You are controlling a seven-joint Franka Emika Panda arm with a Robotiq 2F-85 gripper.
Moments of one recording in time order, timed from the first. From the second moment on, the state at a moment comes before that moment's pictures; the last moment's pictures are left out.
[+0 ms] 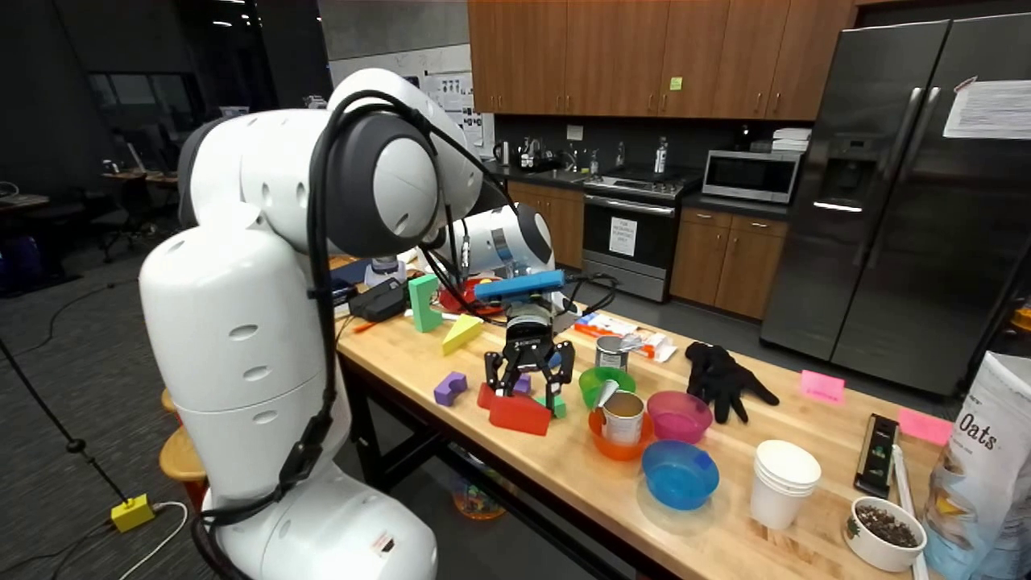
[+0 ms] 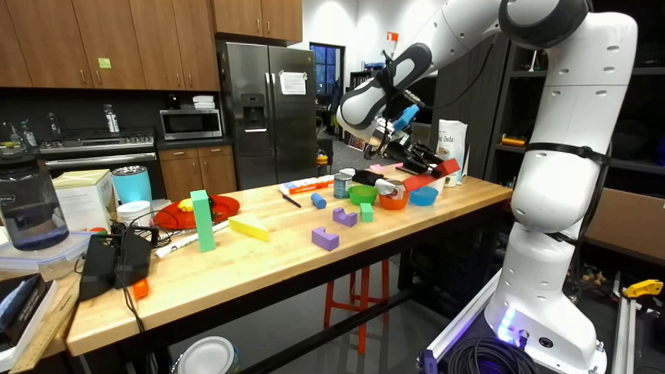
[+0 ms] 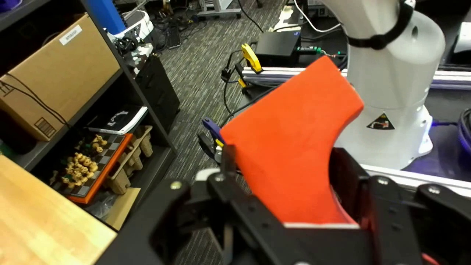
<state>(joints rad) 0.03 0.00 0.04 -2.16 -0.39 1.13 -0.09</state>
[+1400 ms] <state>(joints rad) 0.01 -0.12 0.00 -2.20 -0.50 1.15 -0.18</state>
